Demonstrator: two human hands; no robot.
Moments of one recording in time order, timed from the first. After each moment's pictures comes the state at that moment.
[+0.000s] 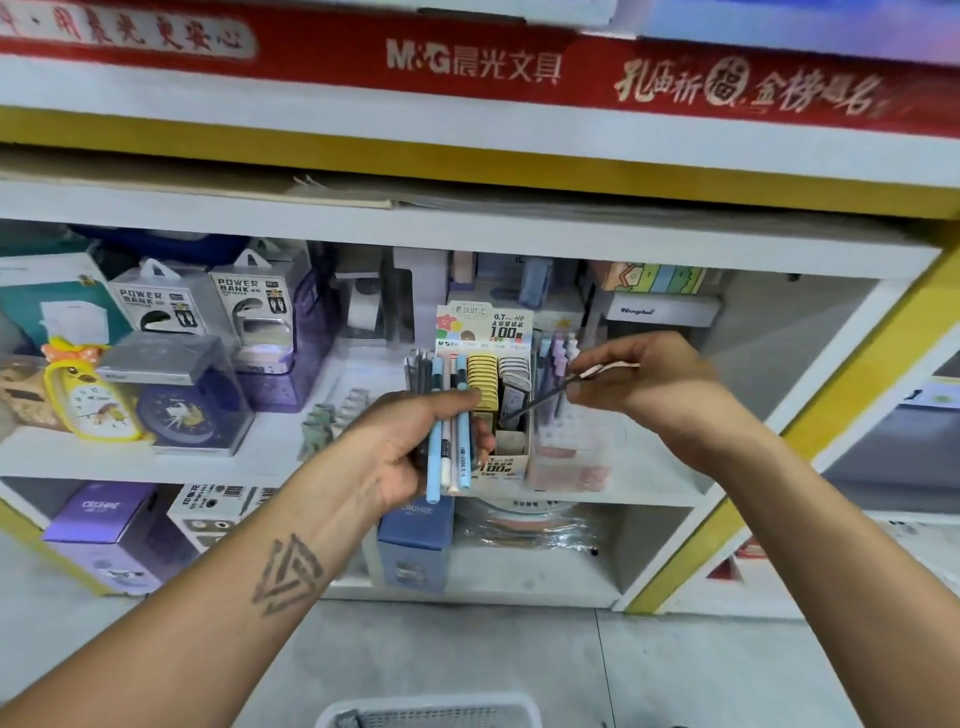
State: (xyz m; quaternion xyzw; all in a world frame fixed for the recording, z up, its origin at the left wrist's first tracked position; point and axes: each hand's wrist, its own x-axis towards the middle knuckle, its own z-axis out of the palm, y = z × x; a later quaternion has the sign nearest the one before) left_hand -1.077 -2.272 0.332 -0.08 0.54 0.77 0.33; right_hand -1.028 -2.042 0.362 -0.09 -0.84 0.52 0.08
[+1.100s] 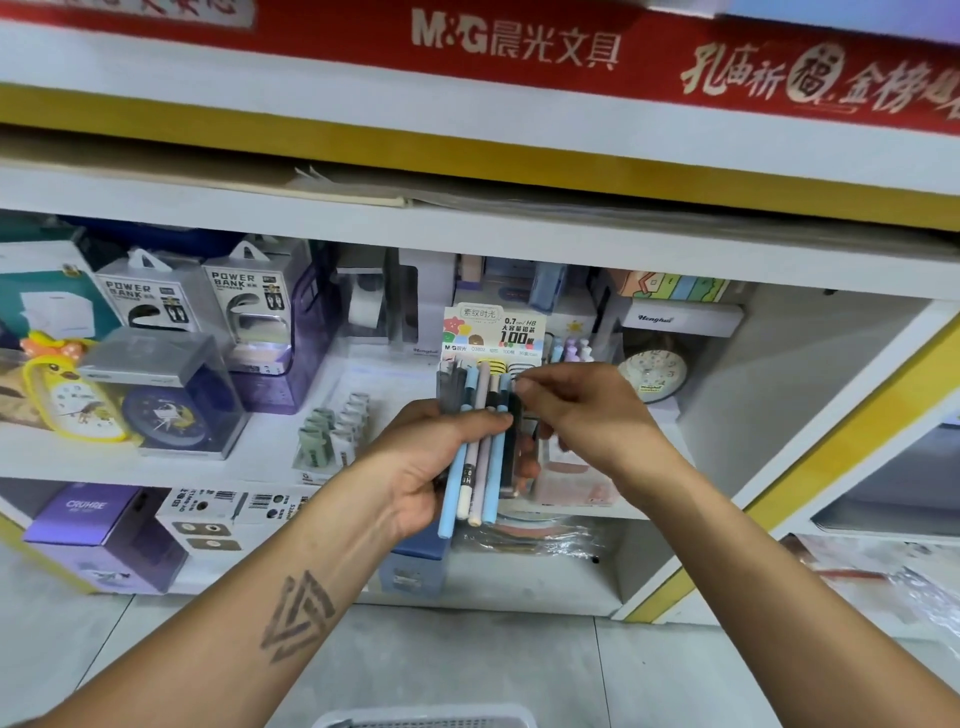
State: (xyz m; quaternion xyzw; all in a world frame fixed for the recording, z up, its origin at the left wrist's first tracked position) left_hand -1.077 -2.266 0.321 -0.02 0.54 0.78 0.33; right_hand -1.053 -2.094 0.338 -0.09 -0.86 0.49 0.05
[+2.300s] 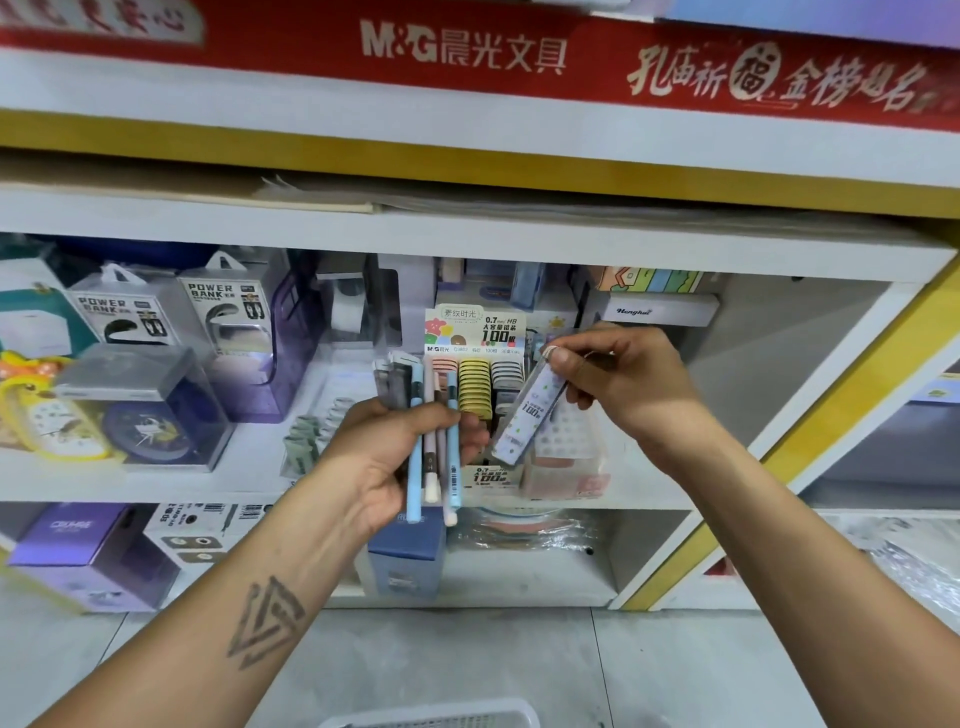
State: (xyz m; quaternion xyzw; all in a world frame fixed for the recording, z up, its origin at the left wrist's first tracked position) left_hand -1.083 -2.276 0.324 -0.10 0.52 0.80 0.27; right_hand -1.052 -2.056 0.351 -0.03 -0.81 0.56 0.17
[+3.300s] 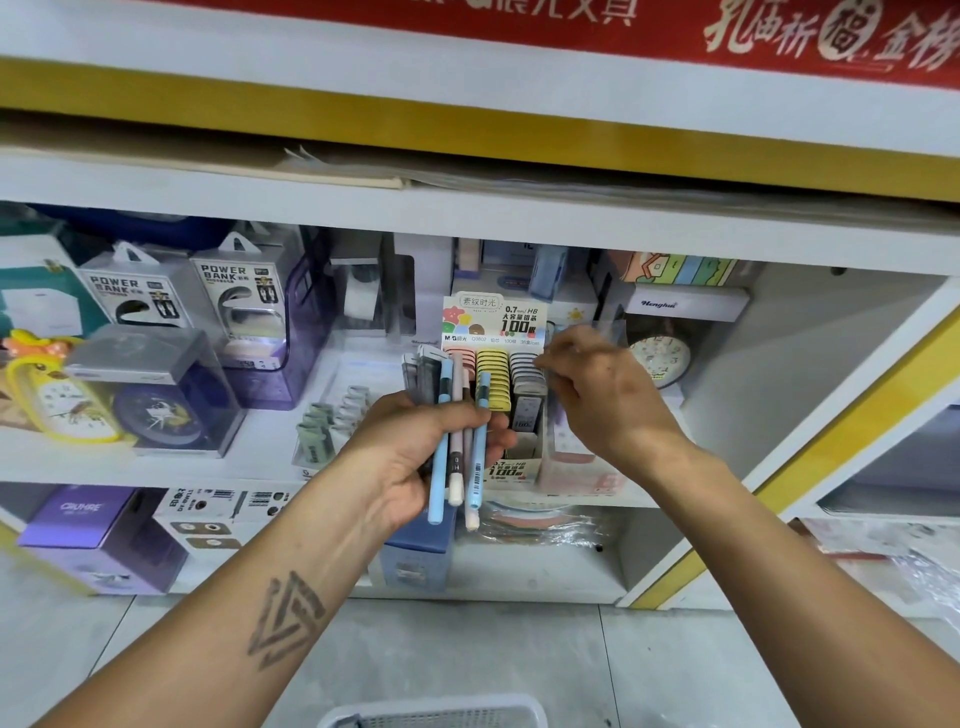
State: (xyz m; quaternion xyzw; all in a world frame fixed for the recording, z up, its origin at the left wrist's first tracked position) left_hand -1.080 -2.274 0.323 -0.09 0.53 0.79 0.29; right_hand -1.066 -2.077 0.329 0.07 -0.97 0.13 0.18
